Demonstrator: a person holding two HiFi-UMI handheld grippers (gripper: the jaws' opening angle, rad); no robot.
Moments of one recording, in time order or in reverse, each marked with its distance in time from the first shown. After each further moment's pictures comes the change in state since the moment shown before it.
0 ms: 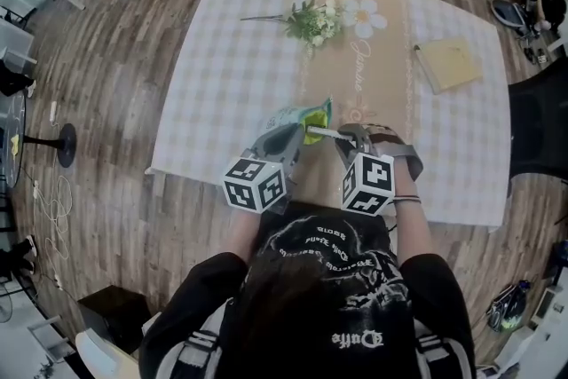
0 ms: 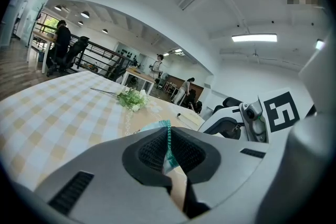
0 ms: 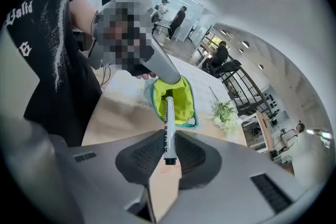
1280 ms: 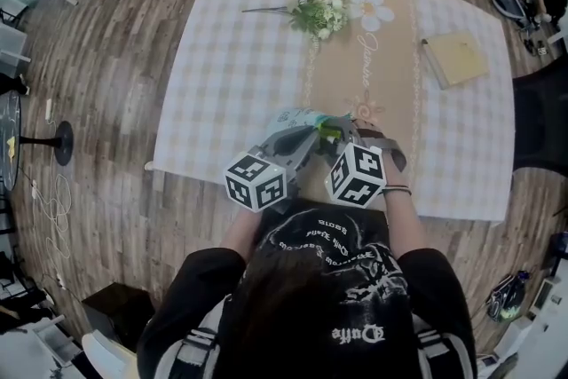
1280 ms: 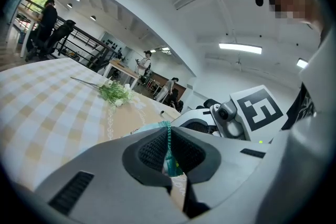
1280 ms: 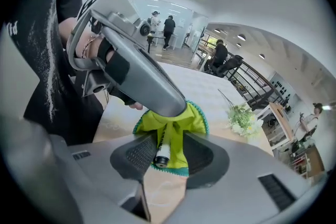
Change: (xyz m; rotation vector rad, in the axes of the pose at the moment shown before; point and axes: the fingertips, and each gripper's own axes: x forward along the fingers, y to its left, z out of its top) left arm 0.022 0.000 0.009 -0.027 0.026 -0.230; right arm 0.049 -0.012 0.047 0.146 -0.113 0.115
